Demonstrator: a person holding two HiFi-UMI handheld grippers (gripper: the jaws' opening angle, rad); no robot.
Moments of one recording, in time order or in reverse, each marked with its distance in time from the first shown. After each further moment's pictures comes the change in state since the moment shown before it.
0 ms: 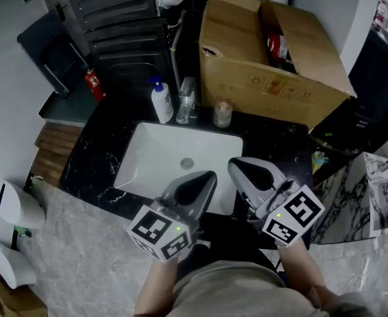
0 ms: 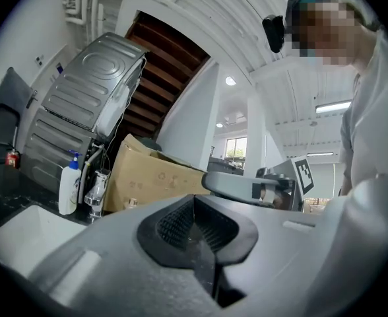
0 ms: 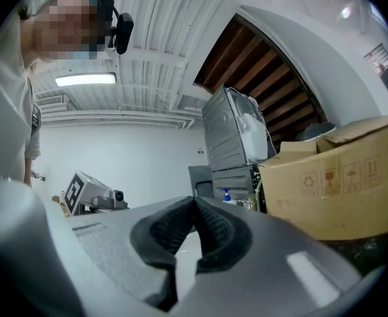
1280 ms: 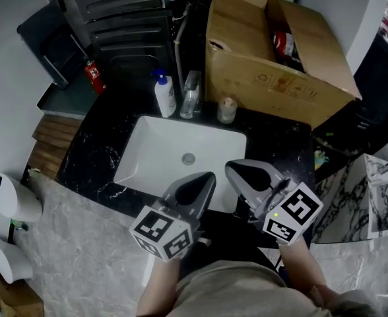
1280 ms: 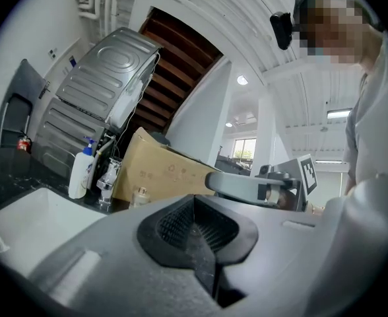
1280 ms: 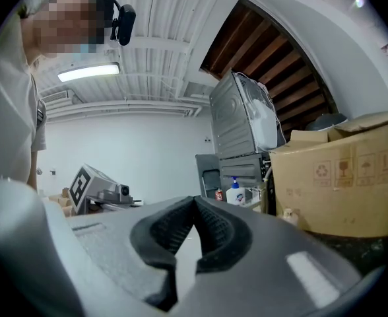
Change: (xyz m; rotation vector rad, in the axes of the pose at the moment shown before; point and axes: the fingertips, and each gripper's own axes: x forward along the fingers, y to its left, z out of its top) left arm -0.011 0.020 -0.022 -0.077 0.020 0.054; right arm 0.017 0.013 -0.026 -0.028 0.110 0.071
